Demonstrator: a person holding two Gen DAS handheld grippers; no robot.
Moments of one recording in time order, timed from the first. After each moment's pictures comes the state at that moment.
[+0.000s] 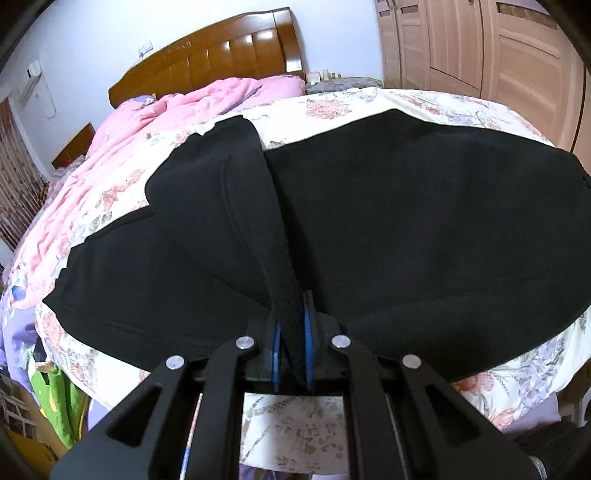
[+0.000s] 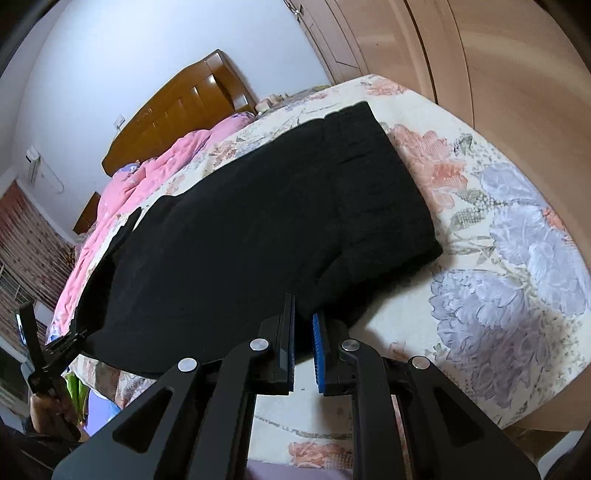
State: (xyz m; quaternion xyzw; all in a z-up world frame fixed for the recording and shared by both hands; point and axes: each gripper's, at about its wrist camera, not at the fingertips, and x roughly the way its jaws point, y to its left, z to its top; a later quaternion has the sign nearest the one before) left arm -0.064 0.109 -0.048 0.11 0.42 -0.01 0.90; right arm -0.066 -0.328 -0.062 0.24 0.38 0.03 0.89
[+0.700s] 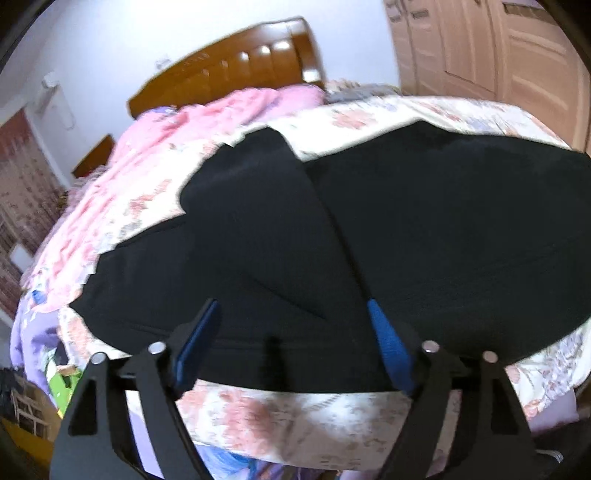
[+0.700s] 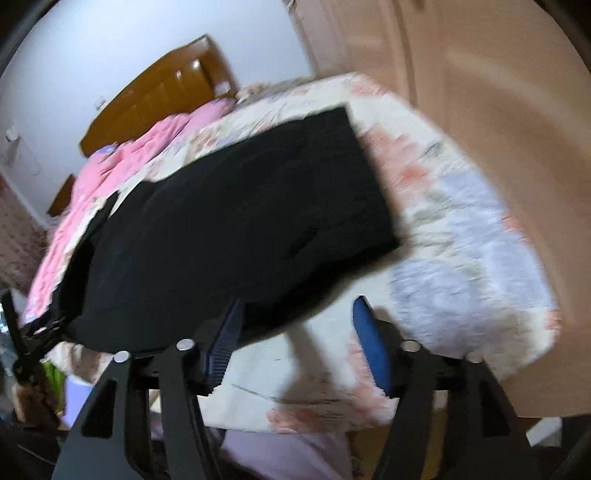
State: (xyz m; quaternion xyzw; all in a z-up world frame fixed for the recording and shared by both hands) left arm -0.066 0.131 -0.040 0.13 0.39 0.04 0.91; right arm -0.083 -0.327 -0.044 0.19 0.41 -0.03 0.89
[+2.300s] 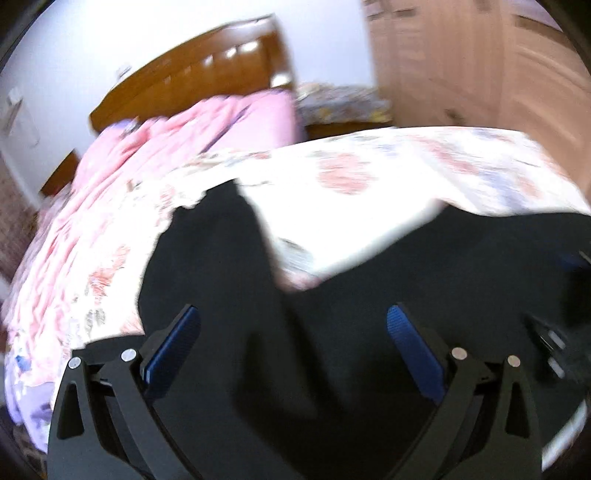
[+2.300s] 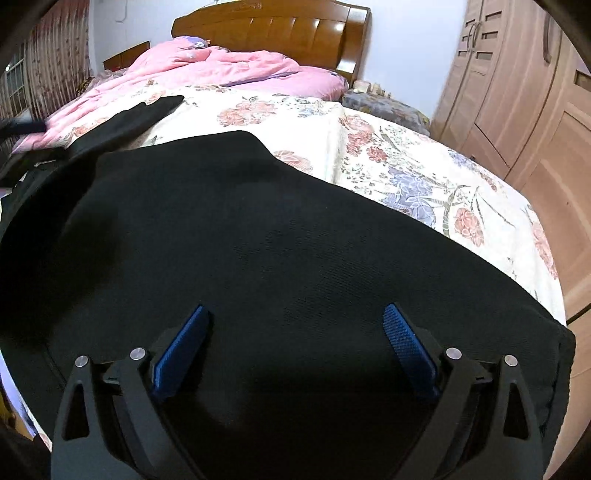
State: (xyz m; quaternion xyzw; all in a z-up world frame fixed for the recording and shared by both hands) left arm 0.111 0.122 0.003 0.14 0.43 -0.03 0.89; right arm 0.103 -0.163 -0.056 -0.10 0.43 0.10 0.89
